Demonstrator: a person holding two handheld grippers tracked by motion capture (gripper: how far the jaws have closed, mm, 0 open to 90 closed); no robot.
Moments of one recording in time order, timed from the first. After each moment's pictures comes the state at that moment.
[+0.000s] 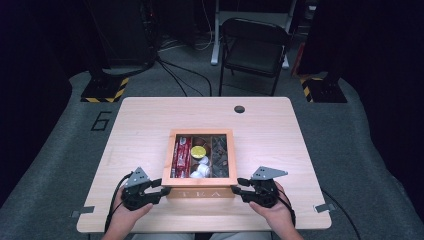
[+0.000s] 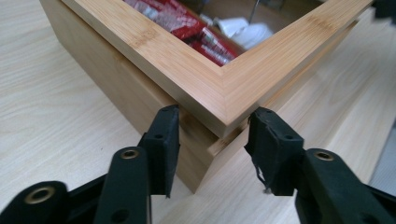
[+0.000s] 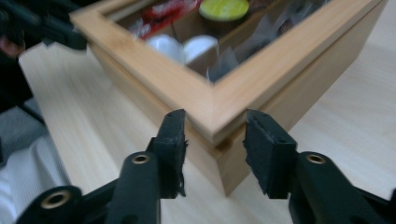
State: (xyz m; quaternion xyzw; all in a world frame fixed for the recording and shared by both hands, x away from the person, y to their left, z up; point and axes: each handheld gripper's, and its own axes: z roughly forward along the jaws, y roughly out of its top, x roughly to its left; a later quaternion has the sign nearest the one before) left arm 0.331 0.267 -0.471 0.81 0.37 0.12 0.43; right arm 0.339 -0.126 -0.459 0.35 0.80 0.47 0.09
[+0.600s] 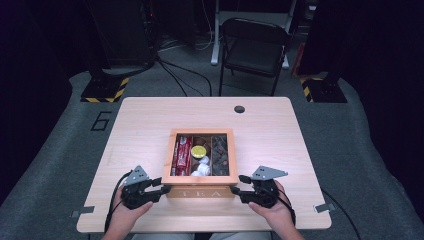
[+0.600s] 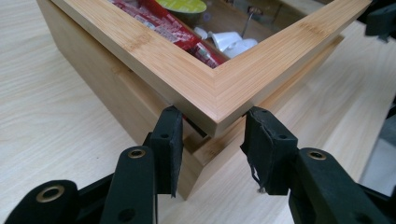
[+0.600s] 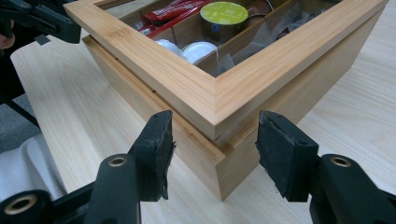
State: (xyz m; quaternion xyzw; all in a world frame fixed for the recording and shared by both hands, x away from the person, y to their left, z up) left arm 0.330 0.267 -0.463 0.79 0.38 0.11 0.46; right arm 0.338 -0.124 -0.456 0.34 0.81 0.47 0.11
